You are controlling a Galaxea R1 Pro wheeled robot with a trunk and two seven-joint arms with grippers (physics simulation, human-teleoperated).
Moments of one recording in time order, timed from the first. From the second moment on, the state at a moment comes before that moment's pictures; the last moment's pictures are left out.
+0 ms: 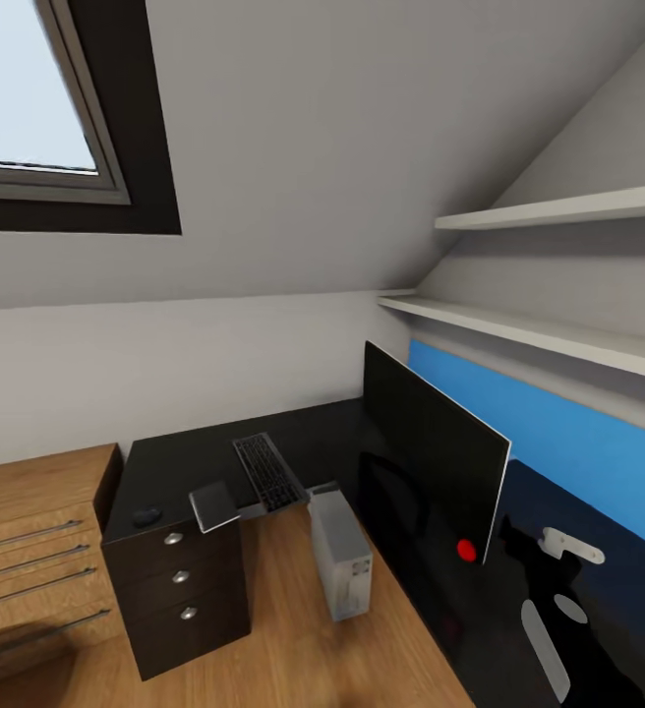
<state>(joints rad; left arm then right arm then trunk) -0.16 0.05 -0.22 -0.03 0.70 -0.57 -0.21 -0.36 -0.11 -0.21 -0.94 -0.23 -0.10 -0.23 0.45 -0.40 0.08</state>
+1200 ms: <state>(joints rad) -0.16 0.05 -0.22 -0.03 0.70 -0.57 -0.21 -0.36 -0.11 -0.21 -0.94 -0.24 -0.10 -0.23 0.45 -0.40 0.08</state>
